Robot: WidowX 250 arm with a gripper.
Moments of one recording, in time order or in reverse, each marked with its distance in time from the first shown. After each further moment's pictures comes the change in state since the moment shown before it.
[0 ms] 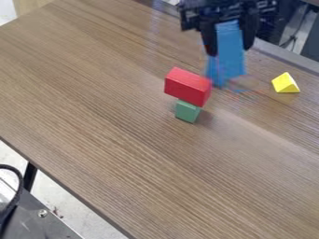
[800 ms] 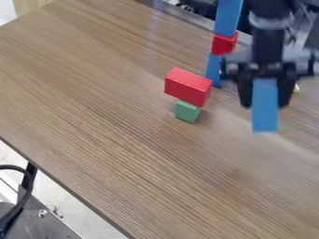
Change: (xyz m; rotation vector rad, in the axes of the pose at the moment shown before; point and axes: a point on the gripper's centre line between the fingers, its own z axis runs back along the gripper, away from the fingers) arm -0.040 -0.025 -0.046 -0.063 0.208 -0.163
